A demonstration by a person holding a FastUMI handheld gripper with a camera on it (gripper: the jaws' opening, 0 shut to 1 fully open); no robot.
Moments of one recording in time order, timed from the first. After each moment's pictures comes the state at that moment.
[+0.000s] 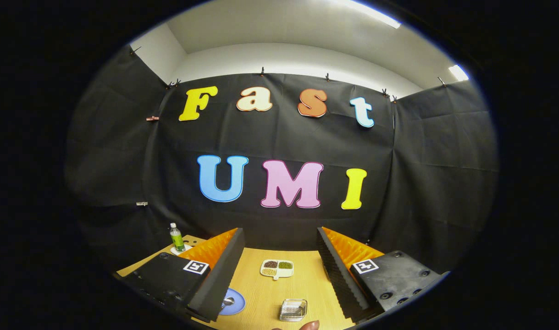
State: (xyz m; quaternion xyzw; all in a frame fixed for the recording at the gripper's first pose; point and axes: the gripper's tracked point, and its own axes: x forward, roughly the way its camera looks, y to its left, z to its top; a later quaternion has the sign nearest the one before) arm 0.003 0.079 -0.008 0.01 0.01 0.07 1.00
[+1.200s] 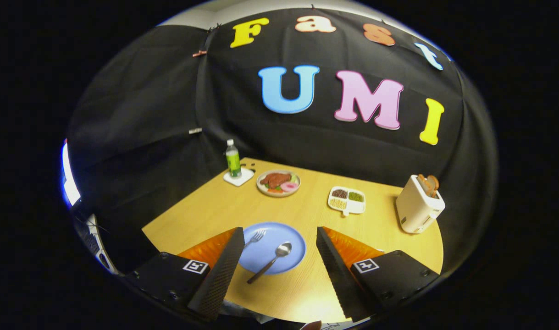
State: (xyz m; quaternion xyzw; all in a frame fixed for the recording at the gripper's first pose) arm -0.034 0.237 -0.243 -0.03 0.30 0.26 0.92
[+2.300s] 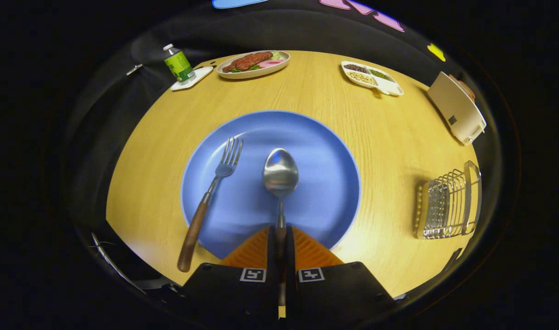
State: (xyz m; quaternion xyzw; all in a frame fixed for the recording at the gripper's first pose) arm -0.028 0.288 -0.472 0.00 0.59 0.17 0.79
